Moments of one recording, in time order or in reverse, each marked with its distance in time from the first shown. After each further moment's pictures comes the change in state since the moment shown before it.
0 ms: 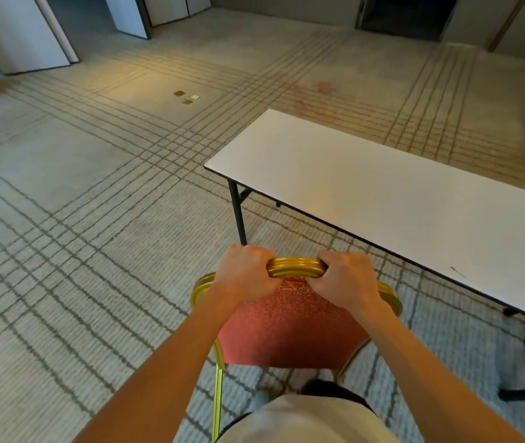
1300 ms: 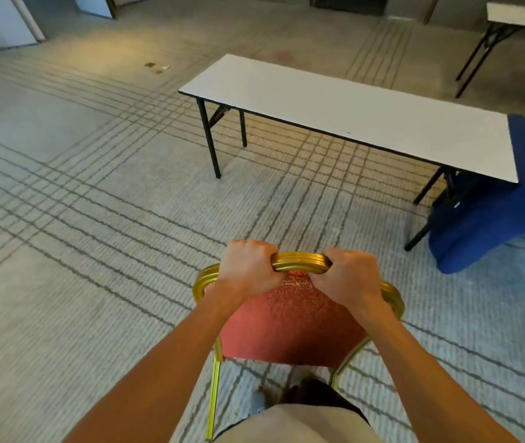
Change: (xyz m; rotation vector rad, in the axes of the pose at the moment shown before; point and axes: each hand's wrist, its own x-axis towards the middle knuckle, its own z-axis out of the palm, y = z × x) left_hand -0.579 0.353 0.014 0.022 -0.017 0.046; right_hand -0.633 -0.131 -0.264 -0.081 0.096 0.143
